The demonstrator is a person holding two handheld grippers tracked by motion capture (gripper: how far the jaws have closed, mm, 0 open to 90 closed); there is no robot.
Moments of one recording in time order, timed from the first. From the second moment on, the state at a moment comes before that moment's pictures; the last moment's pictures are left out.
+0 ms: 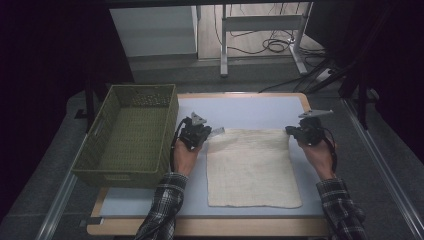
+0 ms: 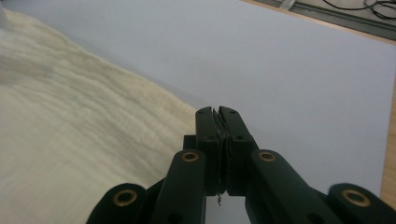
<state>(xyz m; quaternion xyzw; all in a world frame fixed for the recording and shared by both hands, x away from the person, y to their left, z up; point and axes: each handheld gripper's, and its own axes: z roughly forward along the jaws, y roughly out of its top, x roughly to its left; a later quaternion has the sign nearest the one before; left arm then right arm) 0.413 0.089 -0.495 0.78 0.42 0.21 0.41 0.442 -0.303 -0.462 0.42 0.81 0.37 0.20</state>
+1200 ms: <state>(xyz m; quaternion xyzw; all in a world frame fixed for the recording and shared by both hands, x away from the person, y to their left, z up) 0.291 0.100 -0.516 0.80 0.35 0.12 0.47 0.315 -0.335 -0.479 0.37 0.83 0.40 0.14</state>
